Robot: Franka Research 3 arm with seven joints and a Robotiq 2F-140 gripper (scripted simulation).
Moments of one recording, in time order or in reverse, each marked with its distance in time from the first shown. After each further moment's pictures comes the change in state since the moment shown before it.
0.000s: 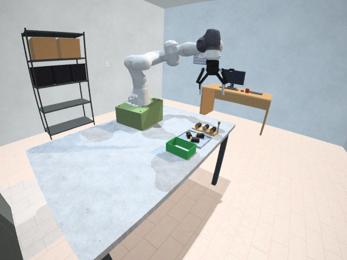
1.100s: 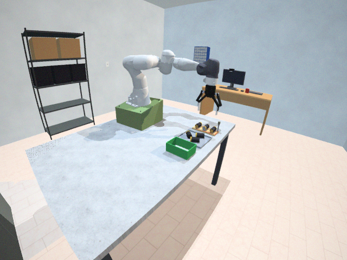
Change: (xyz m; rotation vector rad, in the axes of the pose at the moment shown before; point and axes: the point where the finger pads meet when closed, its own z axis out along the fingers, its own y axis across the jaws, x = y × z) arm 0.176 0.032 0.158 0.098 0.081 0.685
